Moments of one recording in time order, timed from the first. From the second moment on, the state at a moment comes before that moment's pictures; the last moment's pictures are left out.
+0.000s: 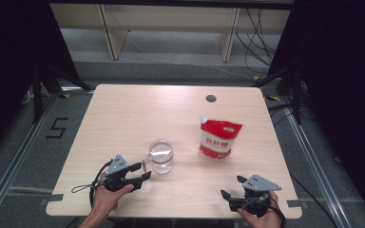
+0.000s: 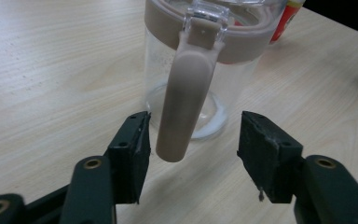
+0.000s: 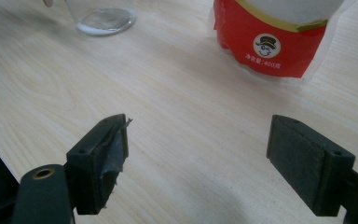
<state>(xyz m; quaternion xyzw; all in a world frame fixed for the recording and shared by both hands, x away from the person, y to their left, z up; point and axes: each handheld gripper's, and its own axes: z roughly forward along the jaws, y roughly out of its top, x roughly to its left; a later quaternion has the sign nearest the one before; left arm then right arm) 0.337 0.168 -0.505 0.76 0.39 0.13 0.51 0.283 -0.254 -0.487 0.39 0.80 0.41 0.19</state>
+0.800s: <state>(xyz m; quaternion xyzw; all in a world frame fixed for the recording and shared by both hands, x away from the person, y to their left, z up) 0.353 0.164 -0.504 0.77 0.38 0.16 0.49 0.284 -0.253 -0.489 0.38 0.81 0.41 0.18</state>
